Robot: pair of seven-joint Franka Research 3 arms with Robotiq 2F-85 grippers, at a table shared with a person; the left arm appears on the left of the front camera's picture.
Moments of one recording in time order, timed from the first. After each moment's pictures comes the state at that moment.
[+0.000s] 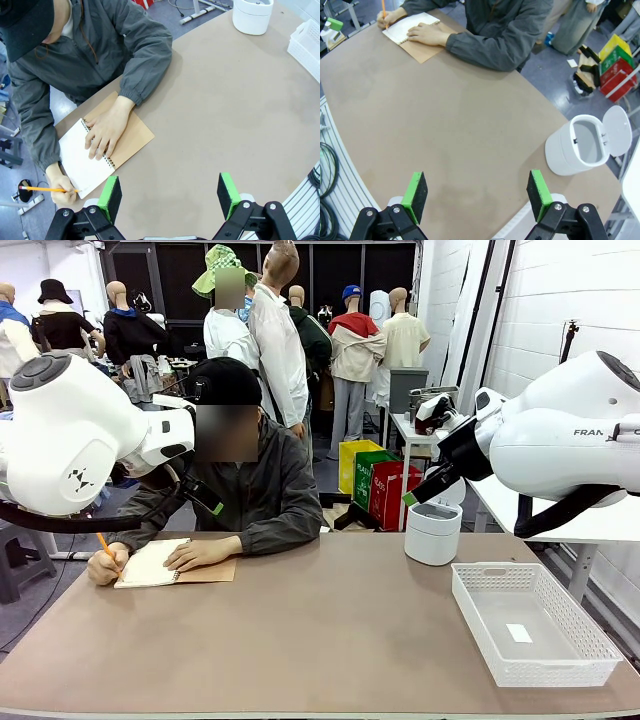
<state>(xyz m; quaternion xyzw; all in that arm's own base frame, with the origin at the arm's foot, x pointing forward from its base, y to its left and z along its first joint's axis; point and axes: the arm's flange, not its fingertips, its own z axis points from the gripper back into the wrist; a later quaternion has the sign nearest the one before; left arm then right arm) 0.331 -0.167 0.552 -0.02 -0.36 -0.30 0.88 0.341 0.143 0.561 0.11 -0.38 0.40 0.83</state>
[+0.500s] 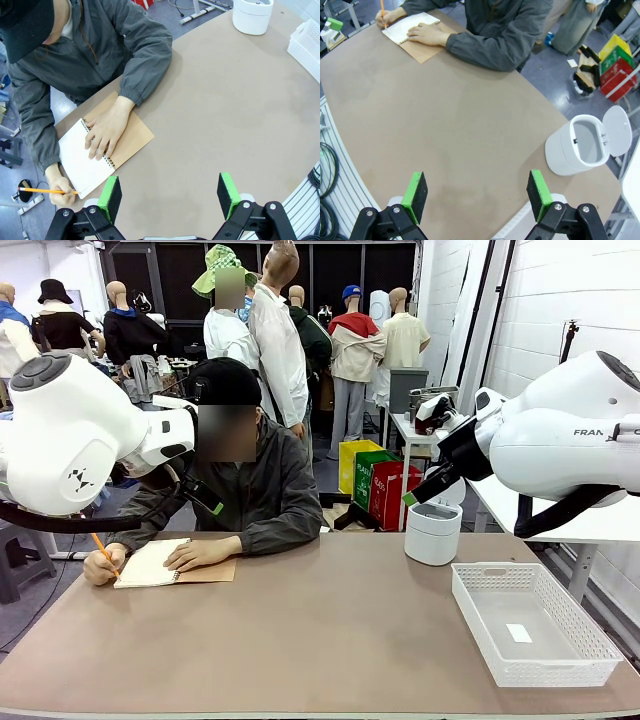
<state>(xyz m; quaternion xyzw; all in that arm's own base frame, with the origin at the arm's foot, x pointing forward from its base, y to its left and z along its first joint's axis) 0.331 -0.167 0.552 -0.02 -0.36 -0.30 0.88 0.341 0.143 0.561 0.11 -0.38 0.40 0.83</state>
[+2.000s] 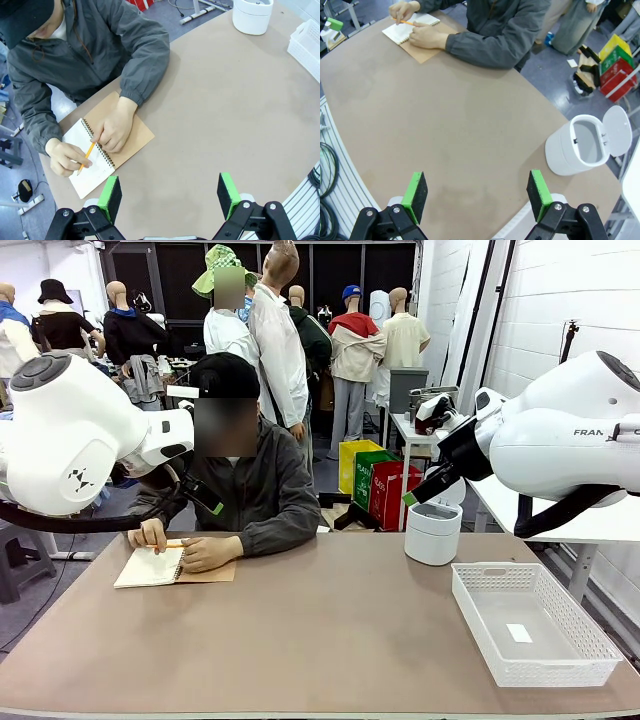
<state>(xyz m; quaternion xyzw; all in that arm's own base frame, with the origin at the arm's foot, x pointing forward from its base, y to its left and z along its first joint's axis) 0.331 -0.167 0.552 -0.02 -0.36 -0.30 0.88 0.341 0.143 0.561 0.11 -0.38 0.40 0.83</state>
